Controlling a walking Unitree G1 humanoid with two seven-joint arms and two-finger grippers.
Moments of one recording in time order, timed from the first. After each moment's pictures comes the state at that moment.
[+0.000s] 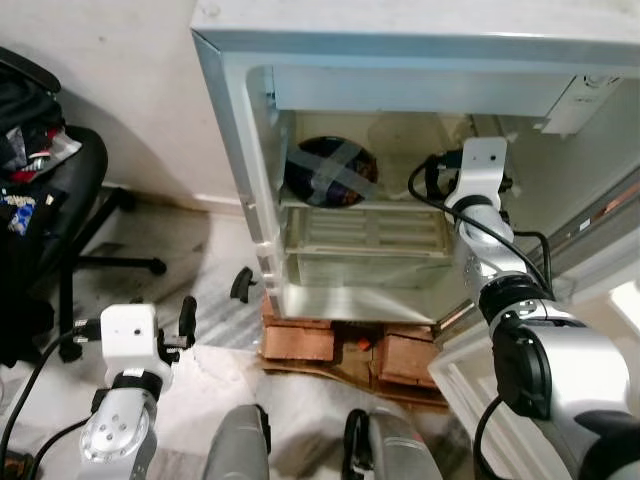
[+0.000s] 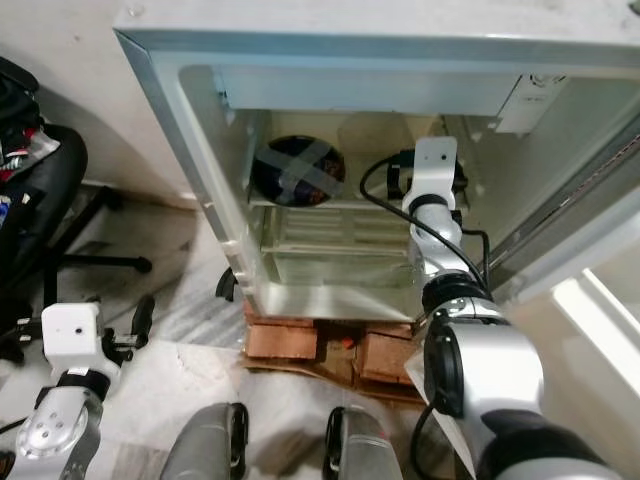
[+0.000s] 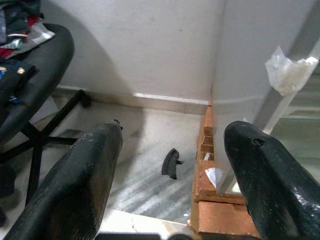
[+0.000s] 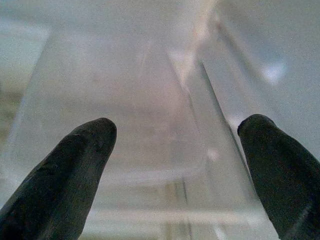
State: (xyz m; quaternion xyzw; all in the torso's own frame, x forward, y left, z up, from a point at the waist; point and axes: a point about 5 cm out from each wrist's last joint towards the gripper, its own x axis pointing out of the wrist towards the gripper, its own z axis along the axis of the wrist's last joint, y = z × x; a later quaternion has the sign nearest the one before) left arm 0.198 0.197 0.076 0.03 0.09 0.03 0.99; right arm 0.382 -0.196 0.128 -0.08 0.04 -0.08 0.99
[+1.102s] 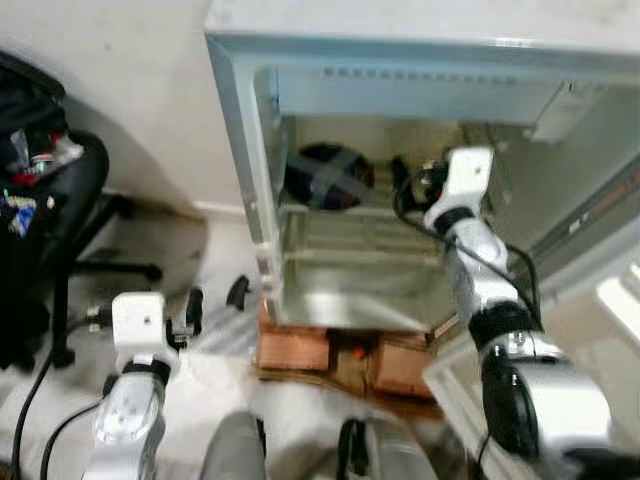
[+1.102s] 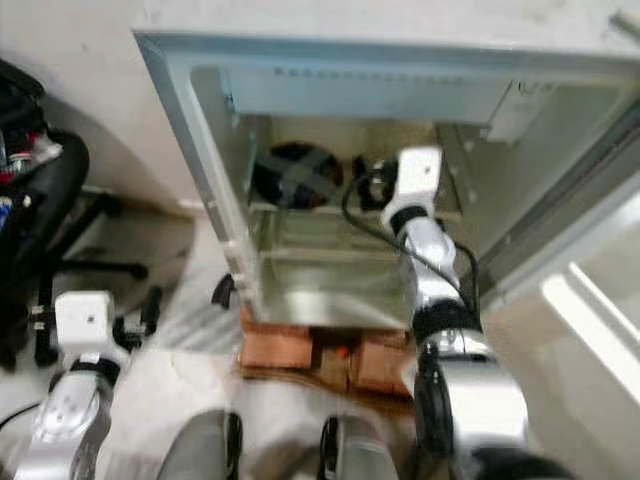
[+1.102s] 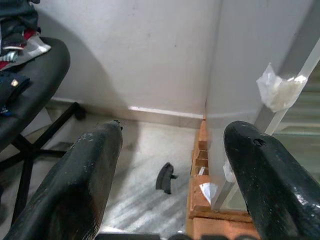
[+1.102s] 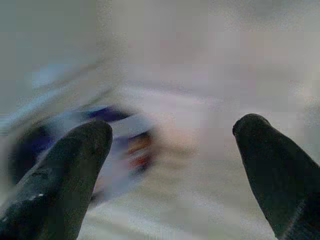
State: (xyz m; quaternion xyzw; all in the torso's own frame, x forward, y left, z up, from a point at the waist) left arm 0.211 0.196 0.074 0.03 0.07 0.03 1.00; right arm 0.365 -0.151 0.128 -0.01 -0.03 0.19 0.98
